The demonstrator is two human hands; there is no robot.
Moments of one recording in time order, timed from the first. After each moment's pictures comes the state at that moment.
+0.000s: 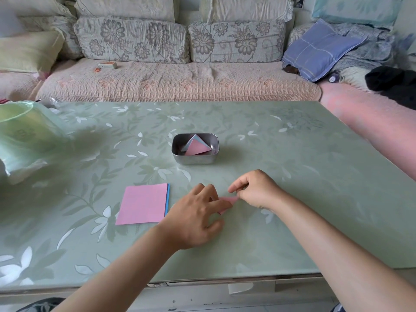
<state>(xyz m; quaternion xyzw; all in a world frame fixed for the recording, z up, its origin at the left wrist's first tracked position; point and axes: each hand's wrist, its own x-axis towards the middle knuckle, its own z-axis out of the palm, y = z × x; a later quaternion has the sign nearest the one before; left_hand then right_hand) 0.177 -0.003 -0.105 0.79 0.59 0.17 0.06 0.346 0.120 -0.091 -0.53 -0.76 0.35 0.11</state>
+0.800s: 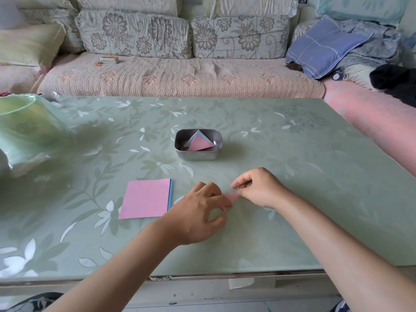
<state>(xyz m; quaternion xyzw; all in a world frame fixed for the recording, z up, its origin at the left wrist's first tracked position) 0.176 -0.008 -0.103 0.77 0.59 0.19 0.13 0.347 0.120 -0.096 -0.52 -0.77 0.35 0.13</state>
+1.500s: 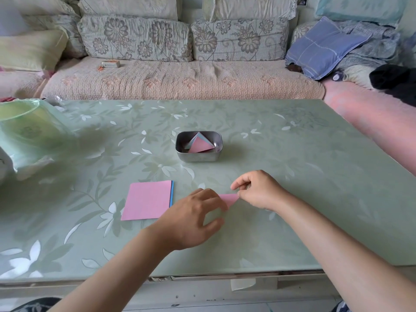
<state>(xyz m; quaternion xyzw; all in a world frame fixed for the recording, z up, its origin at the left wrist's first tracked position) 0.168 -0.019 -0.097 0.78 0.58 0.20 0.13 0.346 0.119 -0.099 -0.52 -0.76 0.36 0.12</state>
